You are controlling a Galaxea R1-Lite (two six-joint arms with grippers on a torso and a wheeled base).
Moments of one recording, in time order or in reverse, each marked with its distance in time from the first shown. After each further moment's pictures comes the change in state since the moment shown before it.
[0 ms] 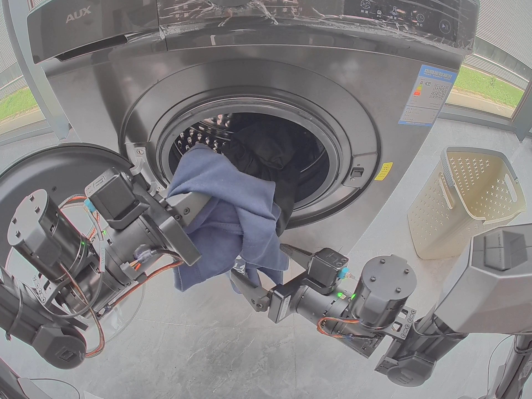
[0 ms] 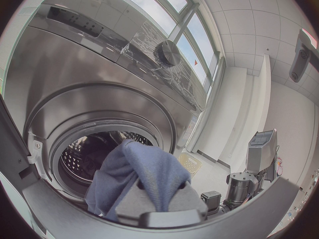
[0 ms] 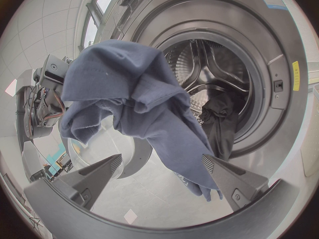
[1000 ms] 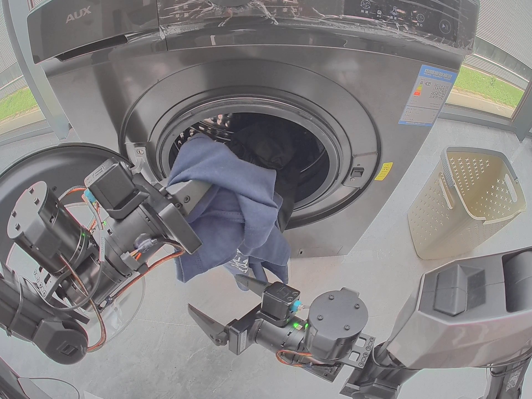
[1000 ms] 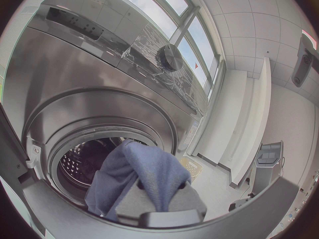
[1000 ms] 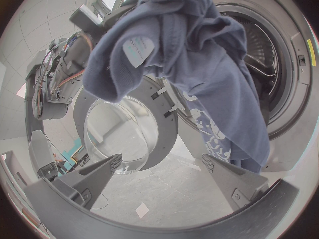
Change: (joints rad) left arm 0.005 0.007 -0.037 -0.001 0.003 -0.015; right arm 0.118 0.138 -0.108 -0.001 0.033 0.026
